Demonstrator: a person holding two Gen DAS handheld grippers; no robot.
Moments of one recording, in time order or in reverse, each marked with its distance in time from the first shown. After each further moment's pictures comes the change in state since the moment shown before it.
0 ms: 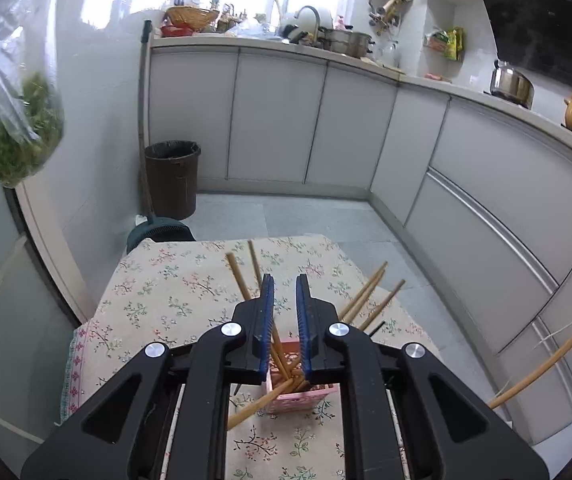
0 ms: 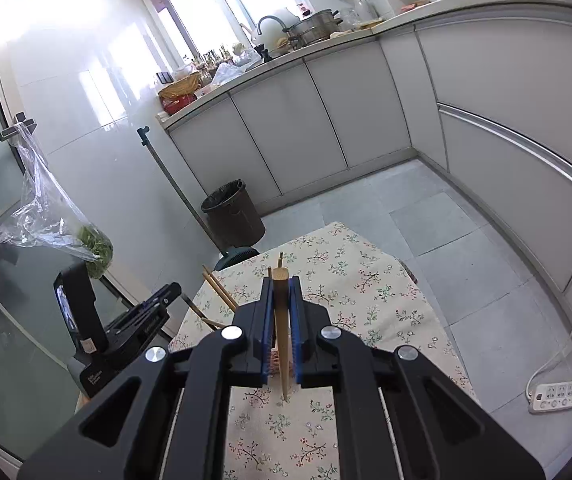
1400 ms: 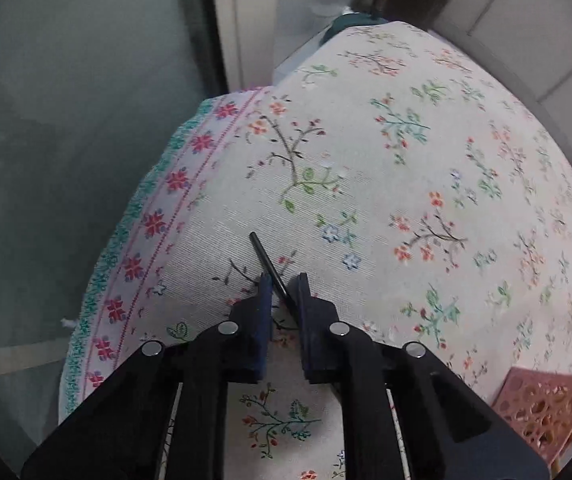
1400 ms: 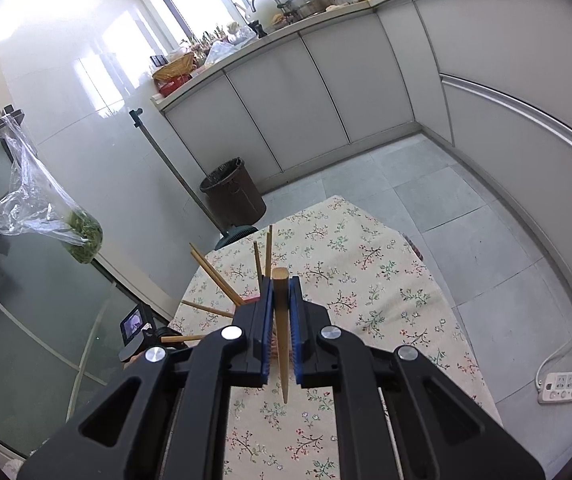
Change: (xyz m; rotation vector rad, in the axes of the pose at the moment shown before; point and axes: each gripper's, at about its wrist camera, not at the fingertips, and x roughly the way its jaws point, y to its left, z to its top) left arm 0.165 0.225 -0.107 -0.555 0.630 0.441; right arm 0.032 -0.029 -0.015 0.037 0.092 0.018
